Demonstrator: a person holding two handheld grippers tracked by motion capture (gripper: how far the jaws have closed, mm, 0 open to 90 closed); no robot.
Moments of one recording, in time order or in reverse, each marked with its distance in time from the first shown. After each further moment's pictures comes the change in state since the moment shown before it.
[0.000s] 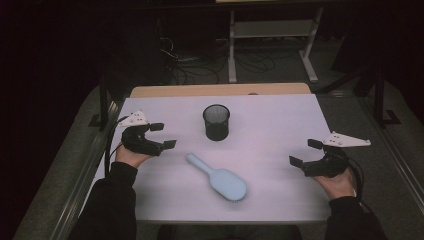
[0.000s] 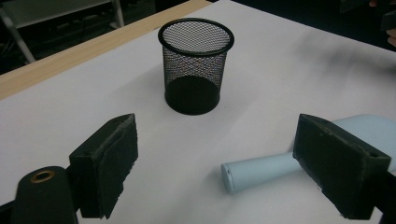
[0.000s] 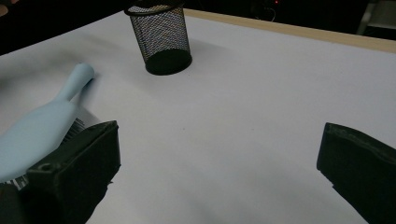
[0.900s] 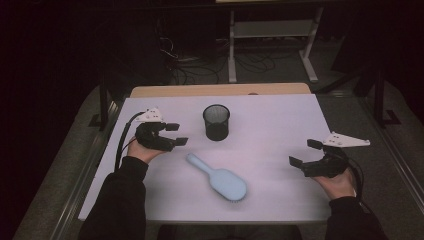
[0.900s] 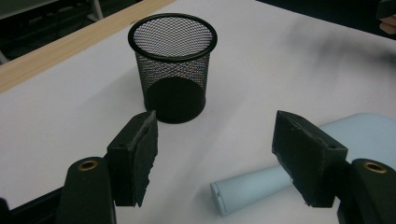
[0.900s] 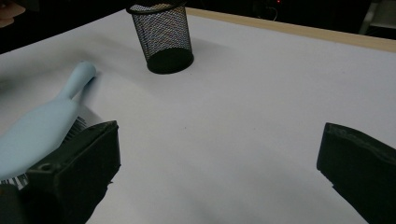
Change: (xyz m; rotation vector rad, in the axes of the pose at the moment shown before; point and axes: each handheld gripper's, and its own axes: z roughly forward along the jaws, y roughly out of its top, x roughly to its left) left arm -0.005 0.014 0.031 0.054 -0.065 0.047; right arm 0.000 0.000 0.000 0.003 0.006 -0.005
